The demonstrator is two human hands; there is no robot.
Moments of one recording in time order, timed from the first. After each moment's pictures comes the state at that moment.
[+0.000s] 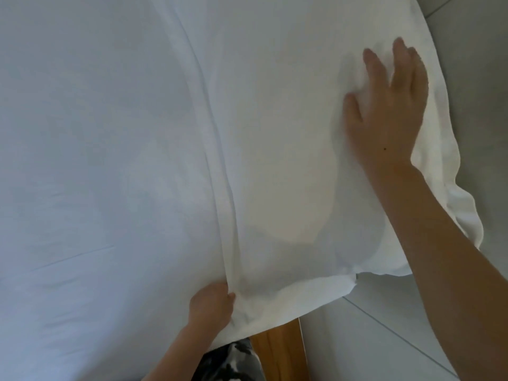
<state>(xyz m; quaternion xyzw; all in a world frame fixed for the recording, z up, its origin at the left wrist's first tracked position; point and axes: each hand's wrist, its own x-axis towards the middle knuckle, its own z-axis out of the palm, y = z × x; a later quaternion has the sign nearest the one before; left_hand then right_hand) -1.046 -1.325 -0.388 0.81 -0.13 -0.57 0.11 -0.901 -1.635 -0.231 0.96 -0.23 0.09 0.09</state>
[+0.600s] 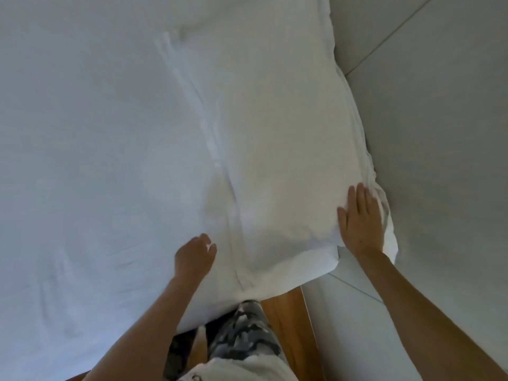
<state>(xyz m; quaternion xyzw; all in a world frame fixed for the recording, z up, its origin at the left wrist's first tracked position) -0.953 -1.296 -0.287 0.90 -0.12 -0.40 0.12 -1.093 -1.628 -0.221 0.94 -0.31 -0.16 -0.01</state>
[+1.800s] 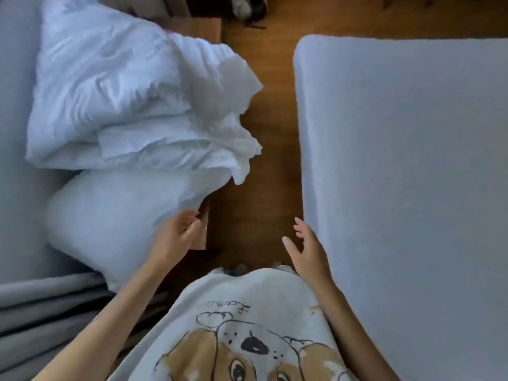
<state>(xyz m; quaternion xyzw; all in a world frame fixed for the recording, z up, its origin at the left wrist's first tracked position) -1.529 -0.890 0.013 0.65 0.65 0.14 0.37 -1.253 -0.996 -0.015 0.76 0.44 -0.40 -0.27</state>
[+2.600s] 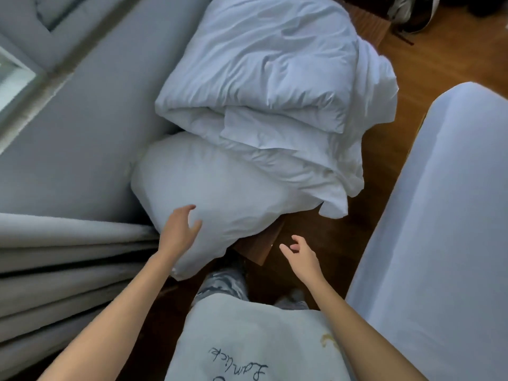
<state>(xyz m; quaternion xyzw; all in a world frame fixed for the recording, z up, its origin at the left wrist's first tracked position) -1.734 -0.849 -0.079 0.45 0.83 0.09 0.32 -1.434 -0.820 -0.091 0.69 0.48 -0.54 0.01</state>
